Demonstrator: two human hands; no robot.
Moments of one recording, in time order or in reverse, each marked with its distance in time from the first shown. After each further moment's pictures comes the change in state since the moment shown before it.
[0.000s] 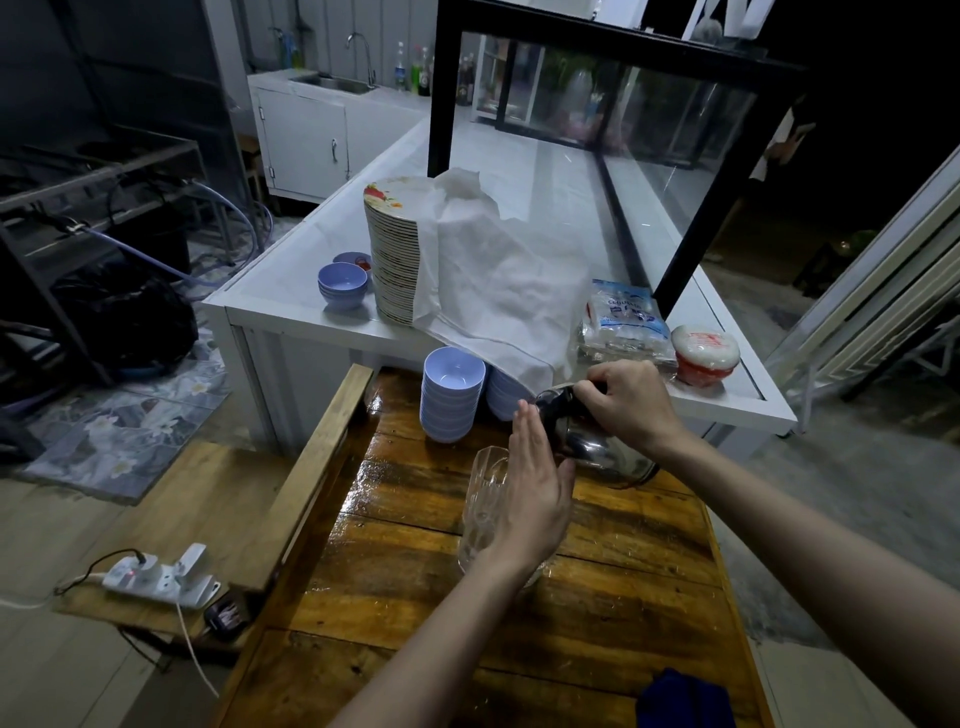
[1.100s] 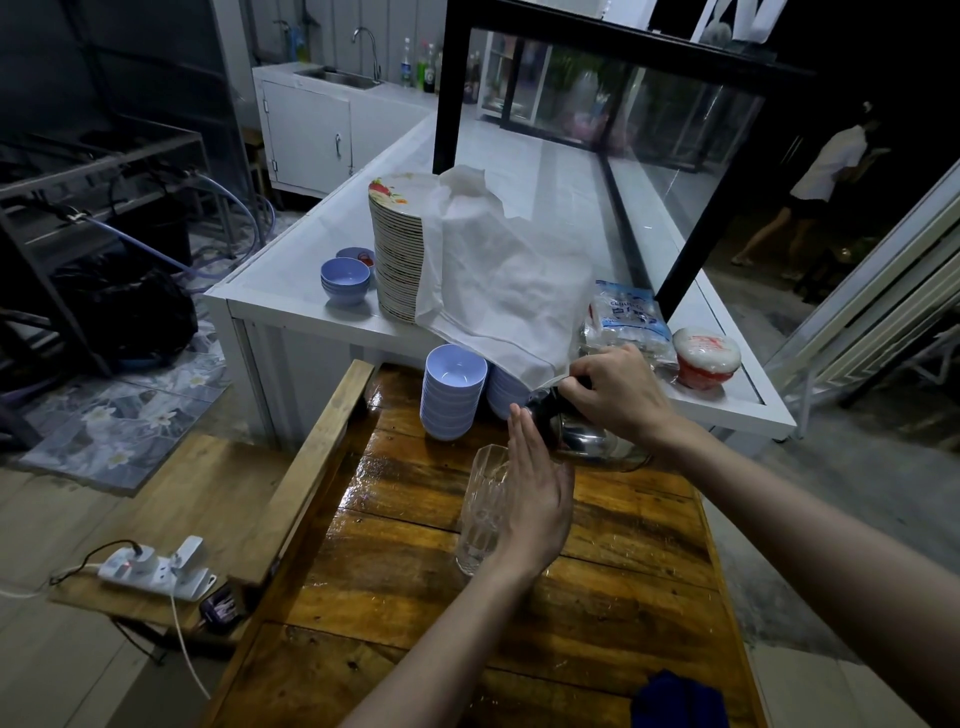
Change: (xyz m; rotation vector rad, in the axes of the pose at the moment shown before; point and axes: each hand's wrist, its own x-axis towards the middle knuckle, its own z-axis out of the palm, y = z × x) left_hand -0.003 -0.005 0.013 -0.113 0.111 -0.029; right_hand 0.016 -0.011 0.003 -0.260 -0.097 -0.146
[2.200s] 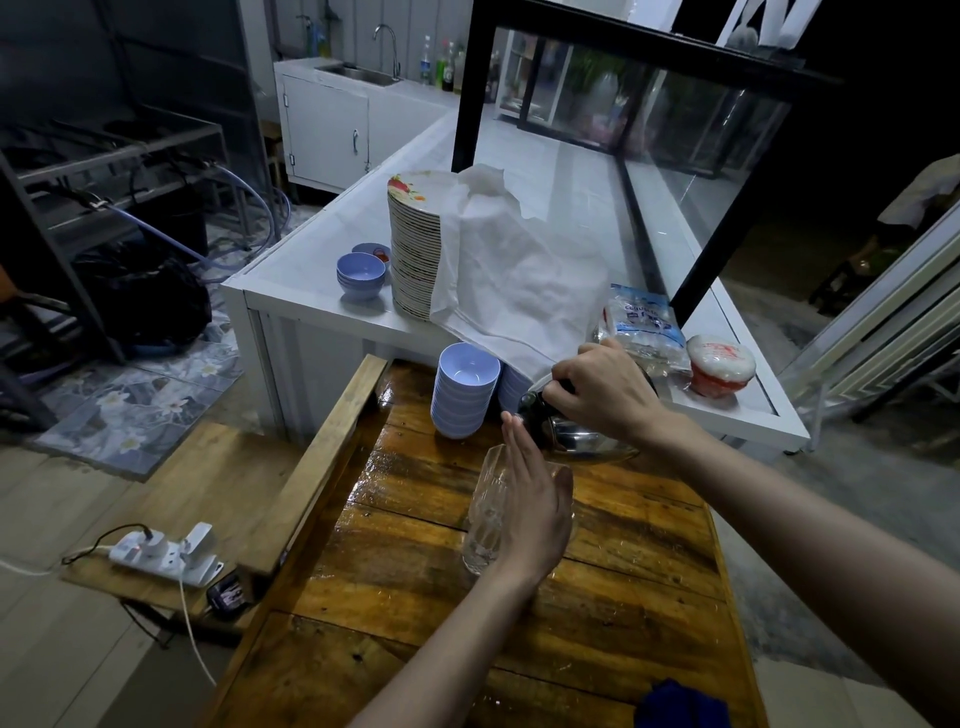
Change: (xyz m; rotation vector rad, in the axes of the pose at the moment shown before) left_hand -0.009 0.002 -0.012 0.011 0.060 -0.068; right_hand 0.012 -0.029 -0.004 -0.051 -0.019 -0.204
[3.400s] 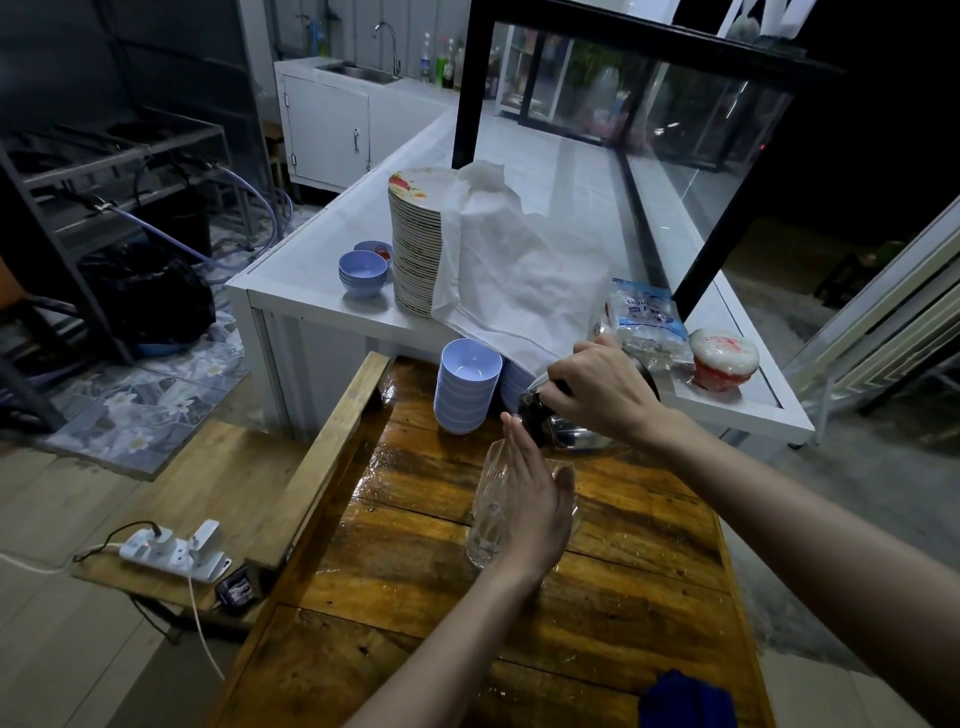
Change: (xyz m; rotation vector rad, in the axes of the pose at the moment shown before) left_hand -0.009 0.006 -0.009 0.008 -0.017 -0.015; right_hand -0.005 -0.003 0.004 -0.020 0.050 -0.103
